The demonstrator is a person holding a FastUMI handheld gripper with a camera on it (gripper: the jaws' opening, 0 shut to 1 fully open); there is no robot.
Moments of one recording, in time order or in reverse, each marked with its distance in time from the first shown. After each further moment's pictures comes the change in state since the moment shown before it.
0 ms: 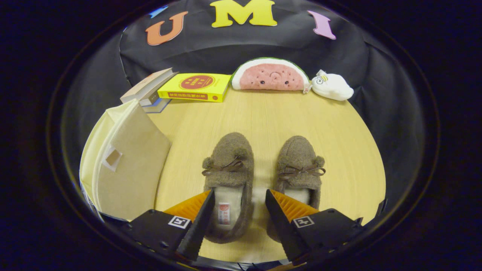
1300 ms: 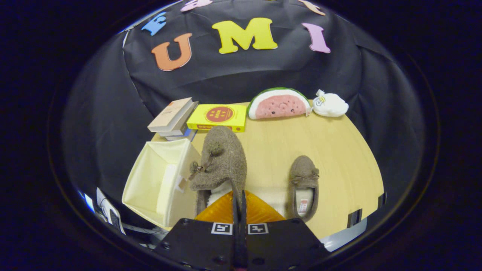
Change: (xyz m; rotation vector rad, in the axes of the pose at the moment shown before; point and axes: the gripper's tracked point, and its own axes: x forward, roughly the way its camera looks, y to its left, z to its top) arm -0.145 0.081 0.052 0.070 -0.176 0.114
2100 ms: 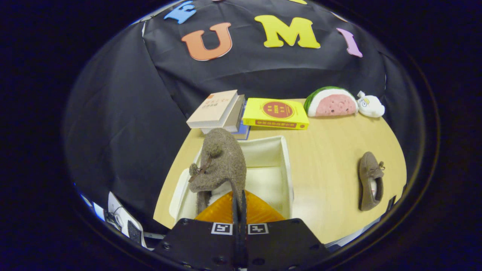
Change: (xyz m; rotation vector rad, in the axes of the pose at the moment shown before) arm 0.080 0.202 -0.039 -0.006 0.068 0.090
